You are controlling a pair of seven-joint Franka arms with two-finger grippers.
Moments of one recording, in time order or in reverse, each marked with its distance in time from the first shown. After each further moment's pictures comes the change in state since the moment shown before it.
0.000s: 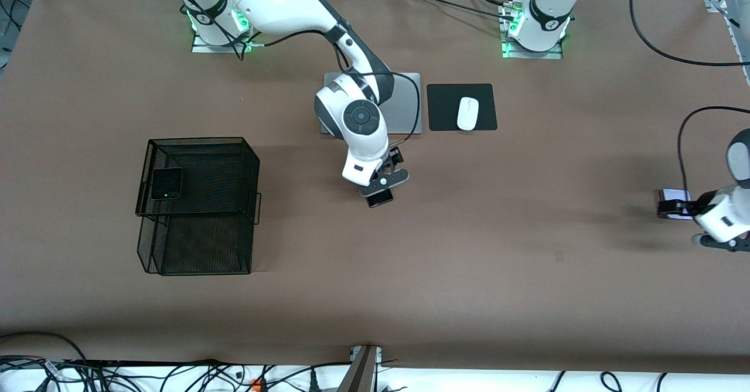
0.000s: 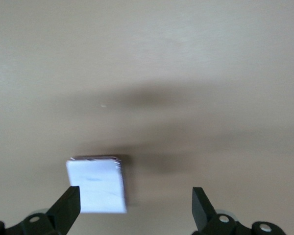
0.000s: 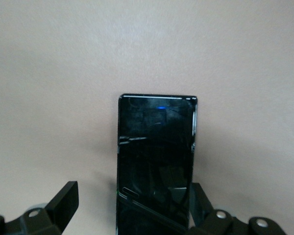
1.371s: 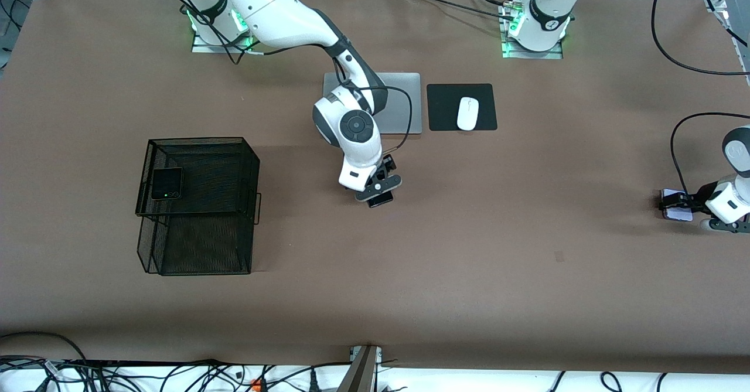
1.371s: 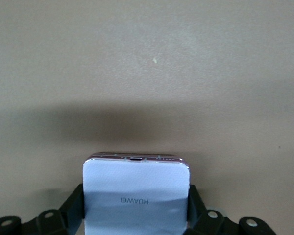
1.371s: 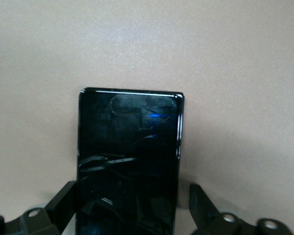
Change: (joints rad) left arm 0.191 0.129 -0.026 -0.084 -0.040 0.227 0.136; right arm -0.005 0.039 -0.011 -0.056 -0.012 0.112 -0.027
